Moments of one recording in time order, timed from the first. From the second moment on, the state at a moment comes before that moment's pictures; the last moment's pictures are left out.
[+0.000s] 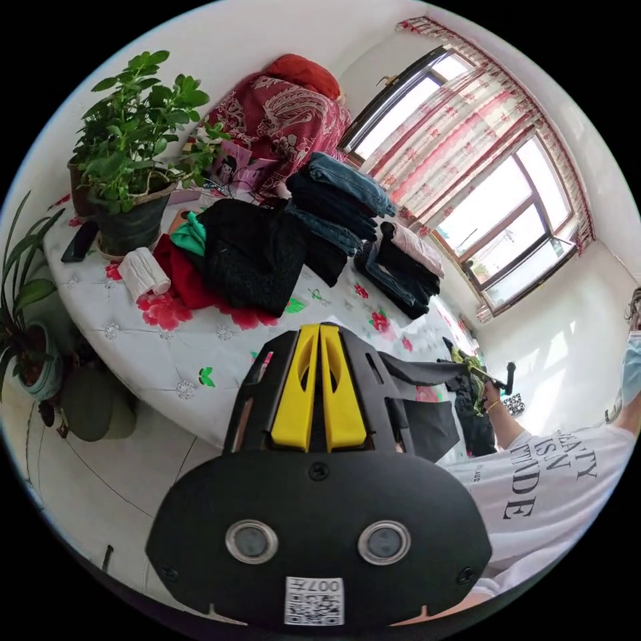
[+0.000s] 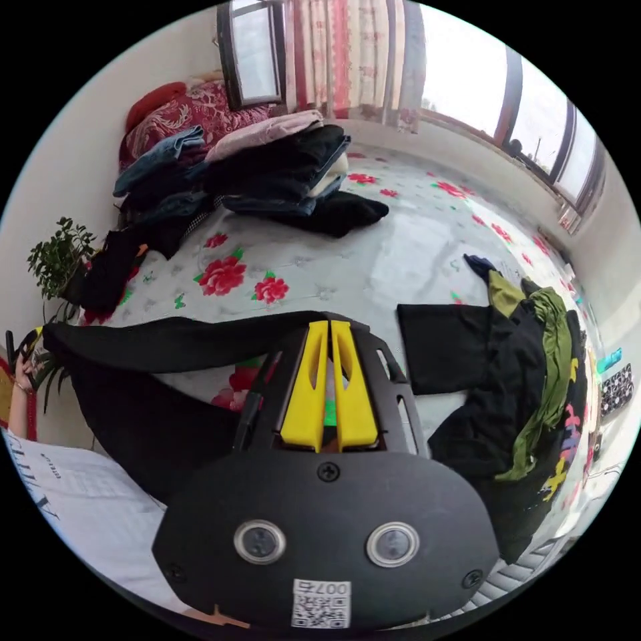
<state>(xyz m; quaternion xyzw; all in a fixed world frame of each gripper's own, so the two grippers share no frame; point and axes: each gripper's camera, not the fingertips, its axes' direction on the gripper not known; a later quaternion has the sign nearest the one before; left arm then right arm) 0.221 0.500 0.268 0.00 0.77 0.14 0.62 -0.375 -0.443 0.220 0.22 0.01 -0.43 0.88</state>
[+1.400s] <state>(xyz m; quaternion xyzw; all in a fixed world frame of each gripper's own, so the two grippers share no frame) 0.246 0.680 0.417 -0.18 0.75 0.13 0.62 0.049 -0.386 0.208 0.18 -0.18 -0.13 0.96</state>
